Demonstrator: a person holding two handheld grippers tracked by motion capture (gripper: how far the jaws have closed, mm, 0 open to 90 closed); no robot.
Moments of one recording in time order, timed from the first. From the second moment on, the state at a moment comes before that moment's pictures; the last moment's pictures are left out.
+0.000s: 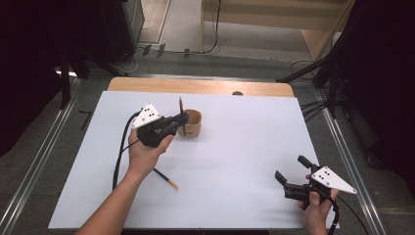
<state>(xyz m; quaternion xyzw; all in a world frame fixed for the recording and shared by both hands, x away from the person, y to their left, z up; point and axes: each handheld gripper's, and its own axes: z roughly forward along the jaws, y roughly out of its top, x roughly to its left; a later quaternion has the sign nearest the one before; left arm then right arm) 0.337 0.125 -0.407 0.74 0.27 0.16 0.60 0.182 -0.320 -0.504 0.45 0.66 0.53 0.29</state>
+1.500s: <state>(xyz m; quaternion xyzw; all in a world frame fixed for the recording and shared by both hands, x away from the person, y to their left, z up) 0.391 0.105 -0.431 0.72 0.33 0.20 0.58 0.183 -0.320 -0.505 0.46 0.65 0.53 0.29</state>
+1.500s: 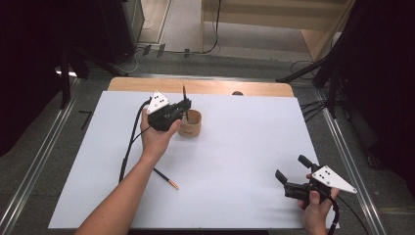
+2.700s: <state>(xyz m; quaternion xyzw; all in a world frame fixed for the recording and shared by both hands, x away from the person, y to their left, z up) 0.370 0.117 -0.433 0.75 0.28 0.13 0.58 0.183 -0.319 -0.505 0.46 0.65 0.53 0.29</state>
